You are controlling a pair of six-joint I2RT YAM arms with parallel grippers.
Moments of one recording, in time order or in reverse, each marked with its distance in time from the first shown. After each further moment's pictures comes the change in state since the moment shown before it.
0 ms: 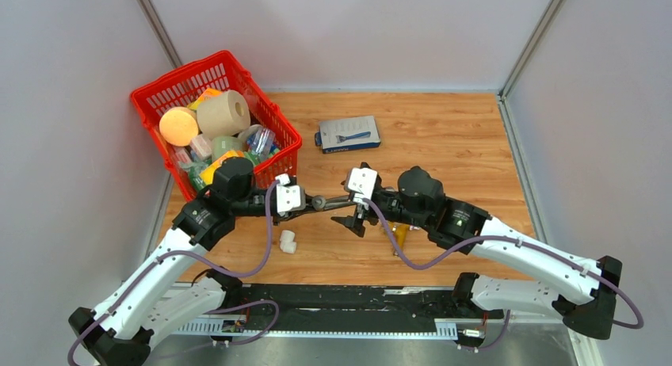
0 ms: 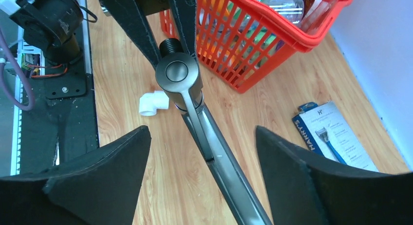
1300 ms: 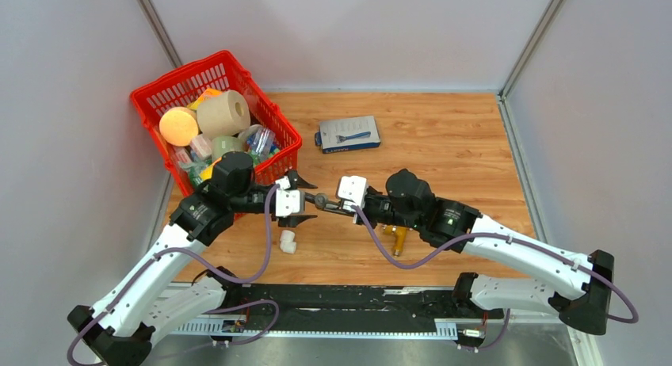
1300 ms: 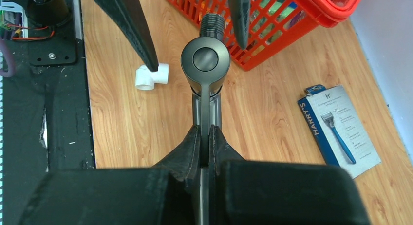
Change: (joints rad) left arm 0.001 0.033 0.091 -0.063 0.028 0.149; right arm 0.007 0.024 -0.020 -0.048 0.023 -0.060
